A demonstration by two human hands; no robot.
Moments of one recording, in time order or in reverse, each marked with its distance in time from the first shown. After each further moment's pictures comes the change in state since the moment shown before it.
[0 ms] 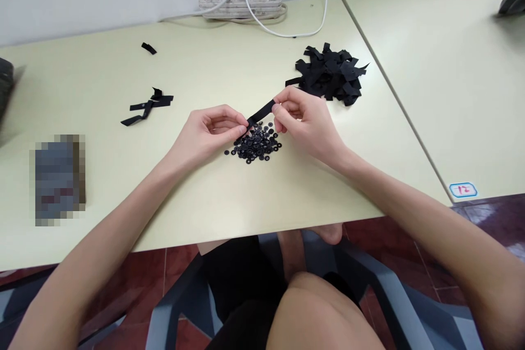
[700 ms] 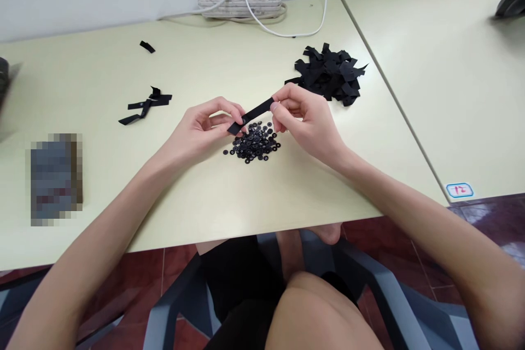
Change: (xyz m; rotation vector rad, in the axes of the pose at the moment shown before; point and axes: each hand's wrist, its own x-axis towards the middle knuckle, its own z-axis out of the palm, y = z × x) left_hand 0.005 -0.005 -0.011 -0.138 -0.110 0.108; right_hand -0.001 -0.011 0.000 0.059 -0.003 -0.008
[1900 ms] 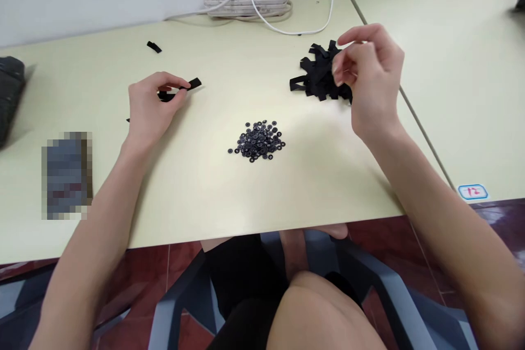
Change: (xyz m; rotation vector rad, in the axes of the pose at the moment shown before) left_hand 0.011 -0.038 -0.095 0.586 0.406 0.069; right_hand 0.036 0.023 -0.060 0.145 0.467 -0.031
